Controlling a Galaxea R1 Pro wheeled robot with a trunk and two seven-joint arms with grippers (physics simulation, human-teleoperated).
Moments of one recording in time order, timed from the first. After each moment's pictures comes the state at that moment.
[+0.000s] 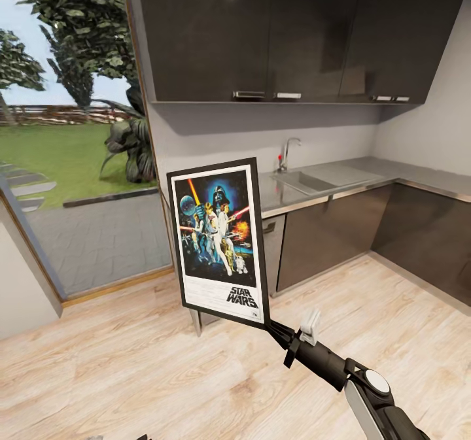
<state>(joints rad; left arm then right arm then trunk) 0.07 0.24 0.07 -0.90 0.64 0.25 -1.20 -0.21 -0.11 0.10 -1.27 -0.34 -0.02 0.87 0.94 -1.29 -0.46</state>
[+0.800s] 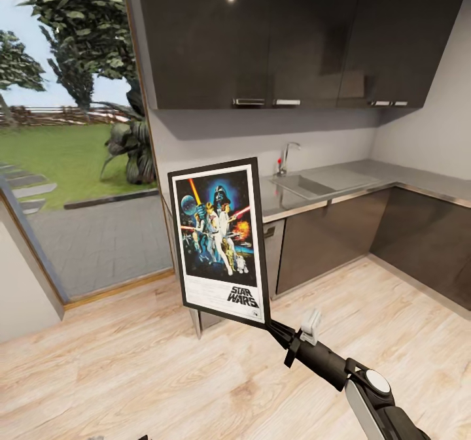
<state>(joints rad) 0.07 0.24 0.06 -0.90 0.64 0.25 -1.20 -0.21 -0.11 0.10 -1.27 -0.34 -0.02 0.87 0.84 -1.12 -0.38</state>
